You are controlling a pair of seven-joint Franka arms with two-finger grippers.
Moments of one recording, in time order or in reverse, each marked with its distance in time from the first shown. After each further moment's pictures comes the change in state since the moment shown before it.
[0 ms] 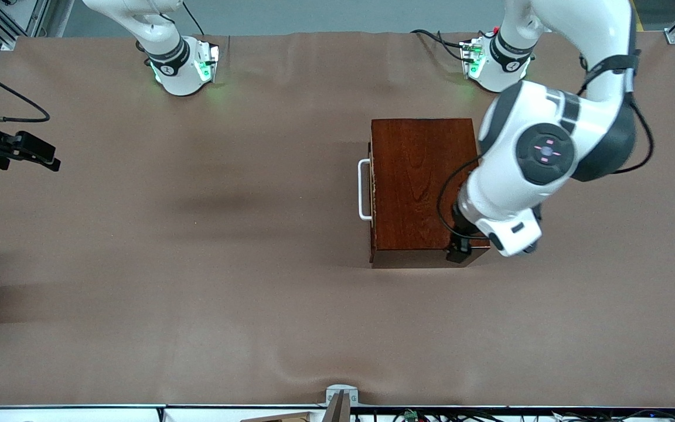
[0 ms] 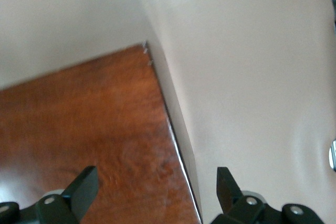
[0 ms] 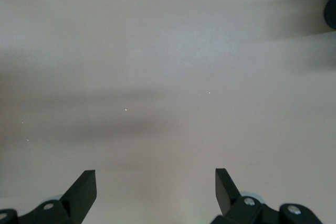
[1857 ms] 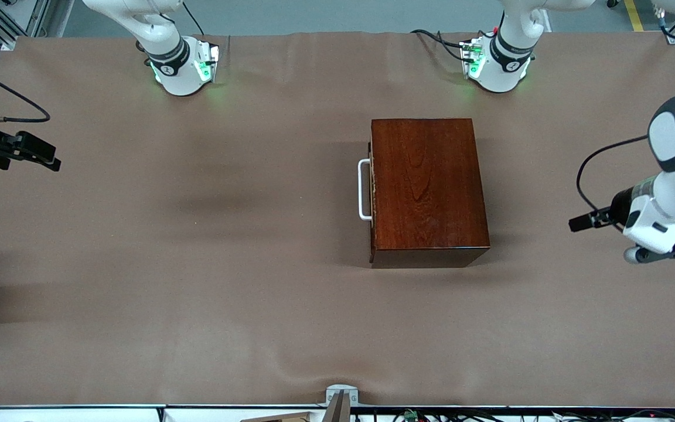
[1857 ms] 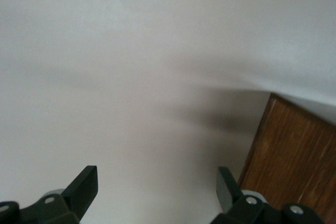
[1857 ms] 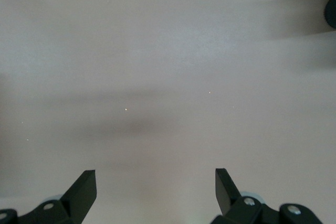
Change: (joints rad) left arm 0.356 -0.296 0.009 -0.501 0.133 0.109 1.390; right arm 0.000 0.000 0.000 -0.001 0.000 -0.001 0.000
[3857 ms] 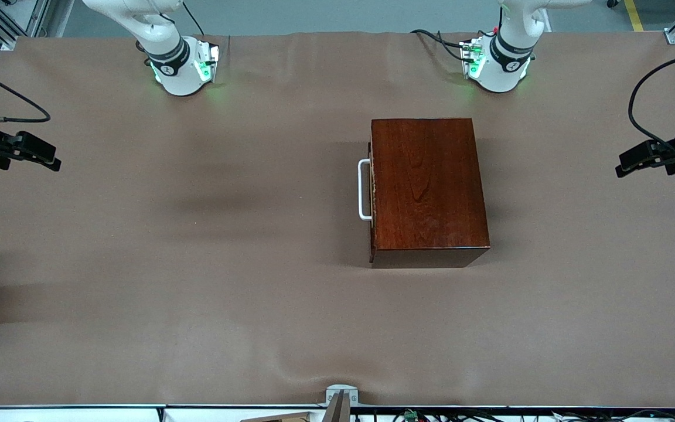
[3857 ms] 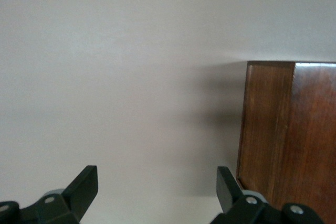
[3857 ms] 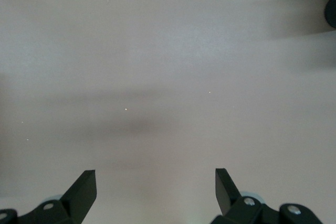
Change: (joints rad) left arm 0.137 -0.236 -0.145 0.024 0.025 -0.165 0.192; right arm 0.000 0.000 0.000 -0.001 0.000 0.000 0.000
